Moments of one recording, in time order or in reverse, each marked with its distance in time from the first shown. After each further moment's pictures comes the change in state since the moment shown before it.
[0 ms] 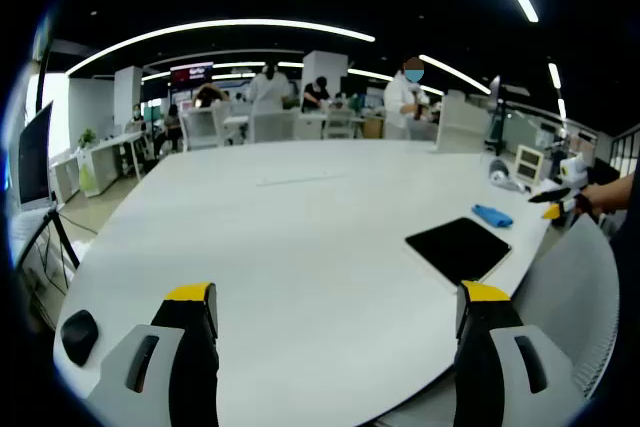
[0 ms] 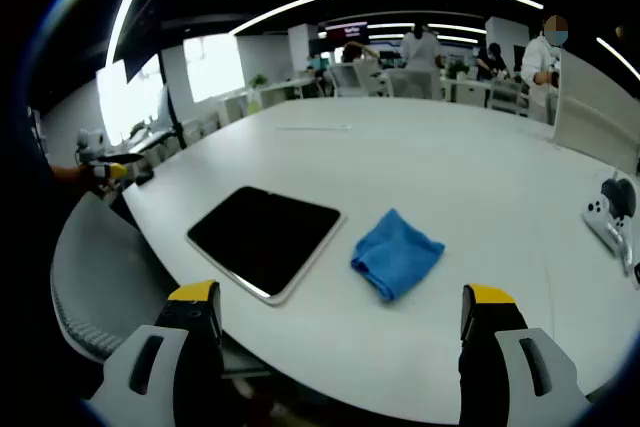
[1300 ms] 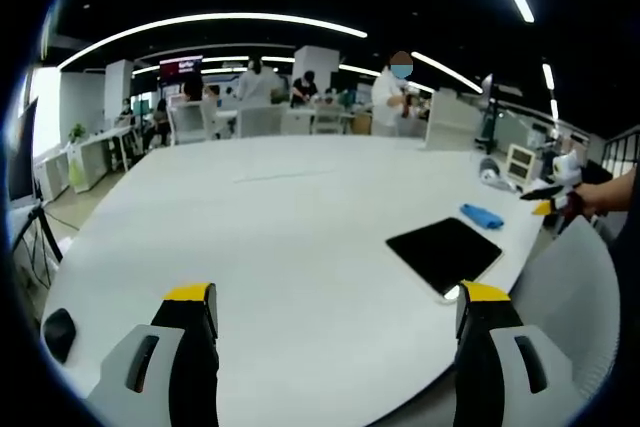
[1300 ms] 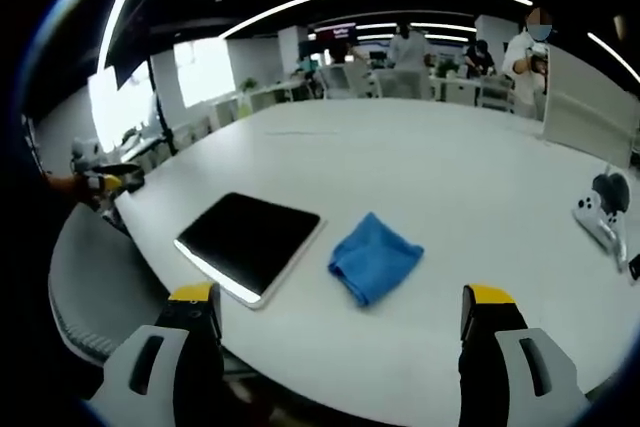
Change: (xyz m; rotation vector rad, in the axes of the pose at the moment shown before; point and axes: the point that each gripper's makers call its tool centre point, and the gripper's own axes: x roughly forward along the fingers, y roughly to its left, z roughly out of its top) left arm 0.021 -0.028 -0.002 -0.008 0.016 -0.039; right arm -0.004 -0.026 0.007 0.028 -0.017 -0.046
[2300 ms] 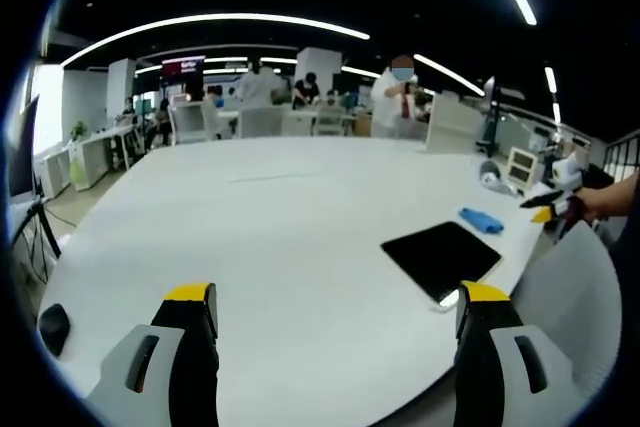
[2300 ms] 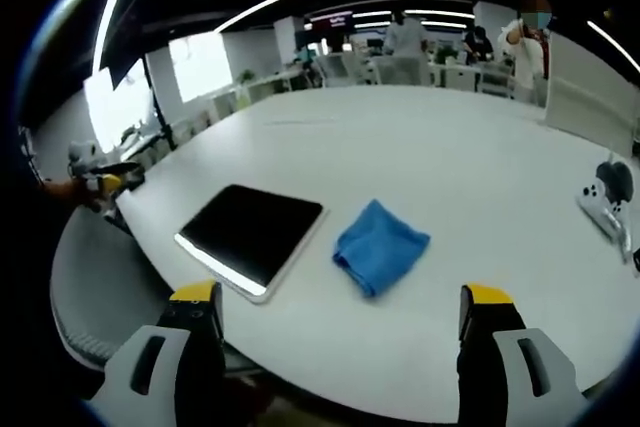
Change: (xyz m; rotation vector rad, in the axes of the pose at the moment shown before) left arm 0.008 -0.011 0.003 -0.012 -0.010 0.008; right arm 0.007 0.004 -0.008 0.019 0.052 0.015
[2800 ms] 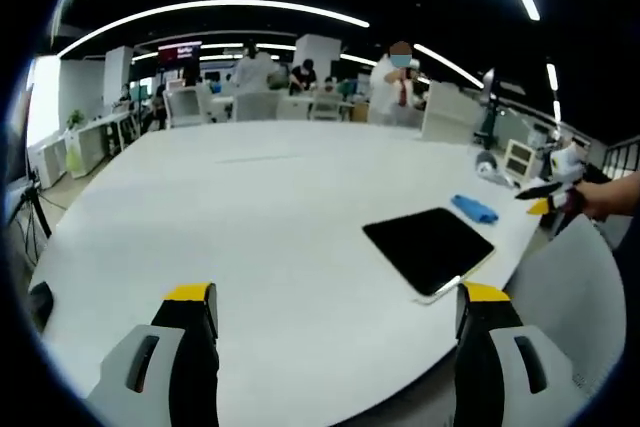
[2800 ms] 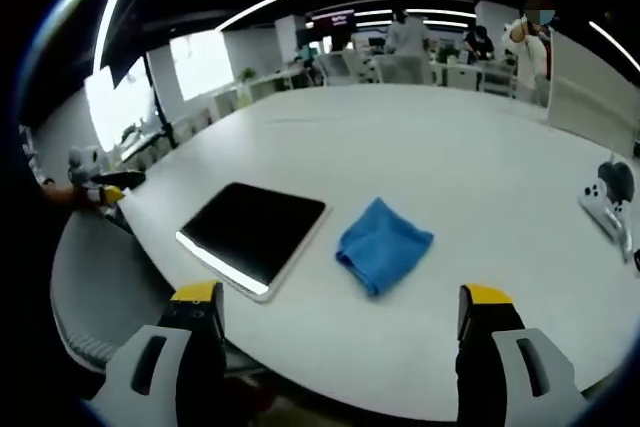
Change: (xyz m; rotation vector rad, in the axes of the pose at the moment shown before) left arm 0.014 -0.025 -0.019 -0.058 0.040 0.009; right arm -0.001 0.001 -0.004 0.005 0.015 0.002
